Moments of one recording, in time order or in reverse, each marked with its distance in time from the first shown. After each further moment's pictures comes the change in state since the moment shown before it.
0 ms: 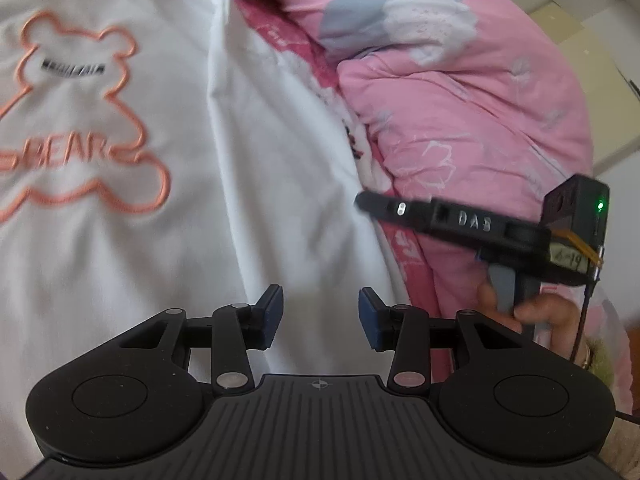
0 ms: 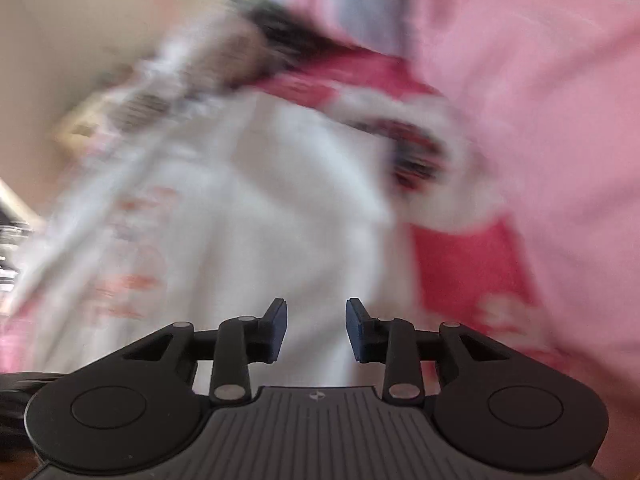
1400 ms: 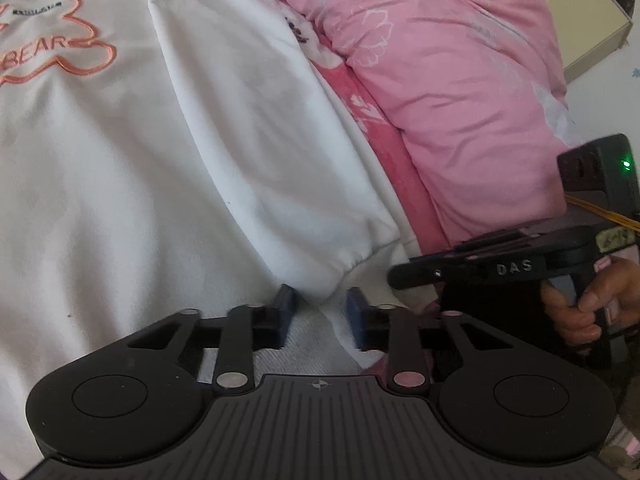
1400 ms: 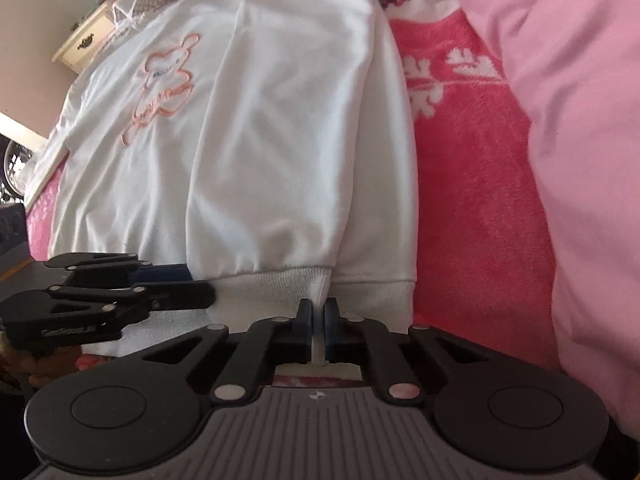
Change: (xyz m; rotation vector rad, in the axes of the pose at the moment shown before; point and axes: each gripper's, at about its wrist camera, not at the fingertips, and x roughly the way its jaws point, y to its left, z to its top) left arm -0.011 -0.030 -0.084 0.197 0.165 0.004; right arm -0.084 0.013 -0.103 -0.032 0.323 0.123
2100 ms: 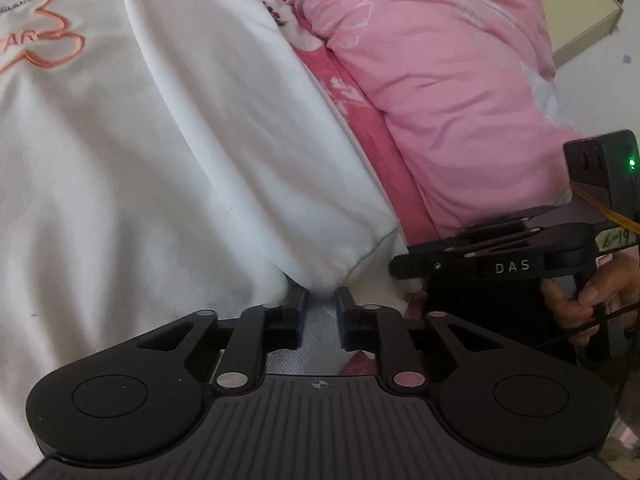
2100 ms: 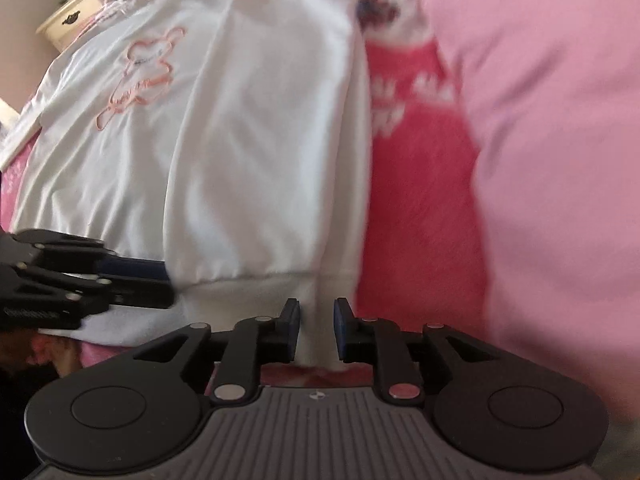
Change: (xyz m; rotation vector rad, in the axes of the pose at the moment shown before) left arm 0.005 -0.005 0.004 0.025 0.046 -0.040; right arm -0.027 0.004 -0.005 -0.126 -0.070 -0.193
